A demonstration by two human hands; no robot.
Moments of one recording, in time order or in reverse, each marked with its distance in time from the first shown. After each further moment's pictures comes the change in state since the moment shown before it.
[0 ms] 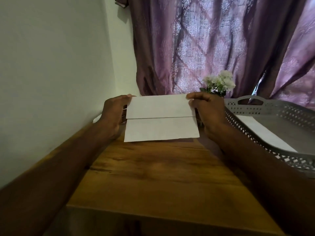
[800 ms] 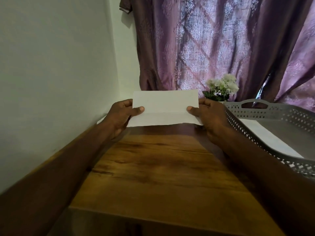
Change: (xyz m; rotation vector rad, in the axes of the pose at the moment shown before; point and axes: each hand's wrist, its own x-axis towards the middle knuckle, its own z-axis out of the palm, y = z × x) left_hand -0.004 0.003 -0.001 -0.065 -0.219 -0.010; right_hand 0.009 0.007 -0.002 0.023 -0.063 0.077
